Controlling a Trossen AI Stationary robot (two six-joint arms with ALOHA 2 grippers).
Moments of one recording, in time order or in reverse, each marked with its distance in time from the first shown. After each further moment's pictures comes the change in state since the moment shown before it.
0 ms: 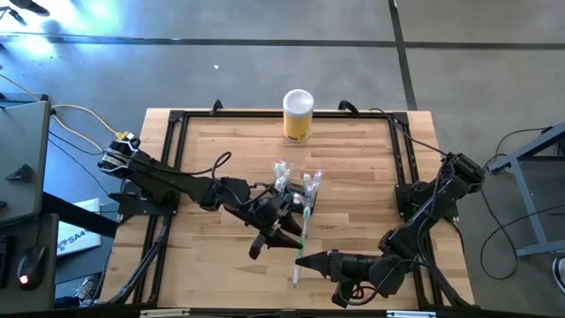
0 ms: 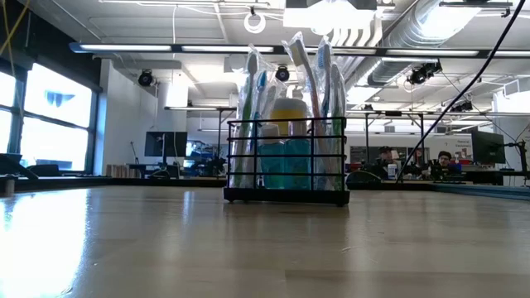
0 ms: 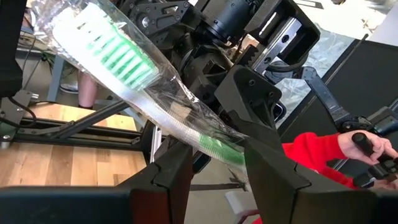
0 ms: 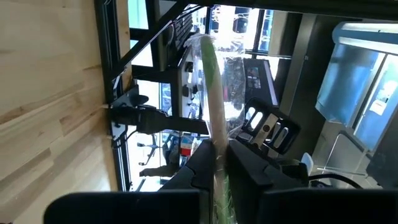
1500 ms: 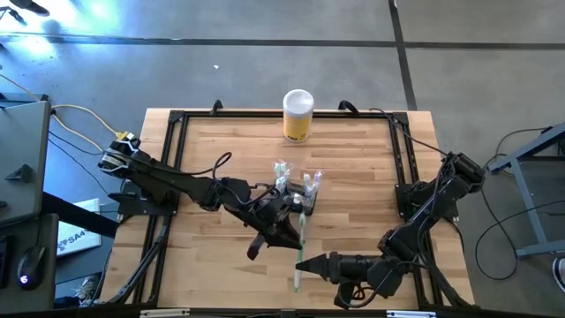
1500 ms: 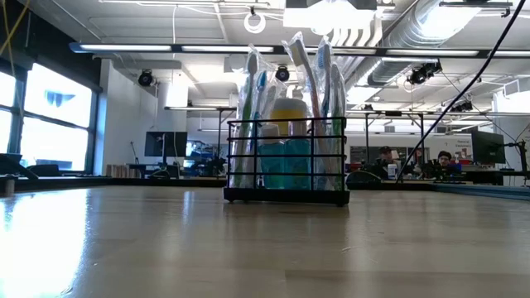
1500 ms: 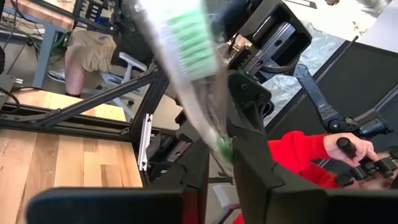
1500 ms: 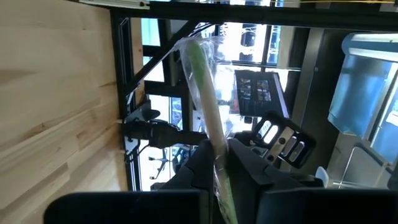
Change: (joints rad) left arm 0.000 0.000 0.000 -0.007 0.039 -0.050; right arm -0.009 0.001 -0.003 -0.061 -0.070 0.076
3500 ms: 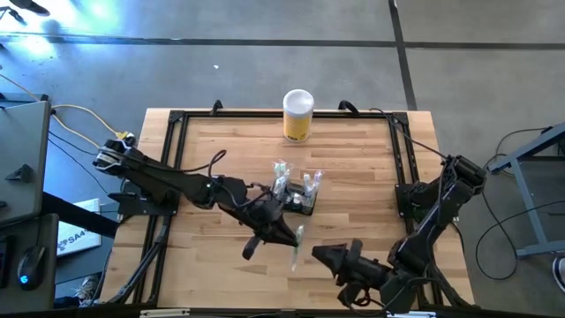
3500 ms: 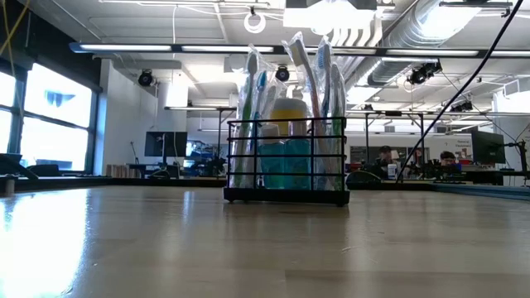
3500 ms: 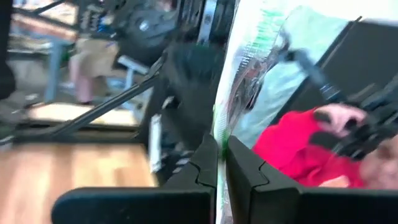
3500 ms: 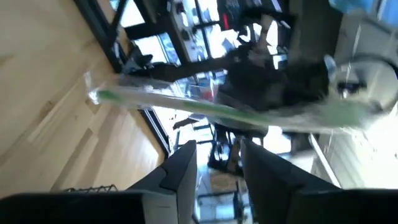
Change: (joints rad) left arm -0.001 -0.028 0.006 -0.080 -0.011 0.109; right arm 0.109 0.003 -0.002 -0.016 0.430 0.338
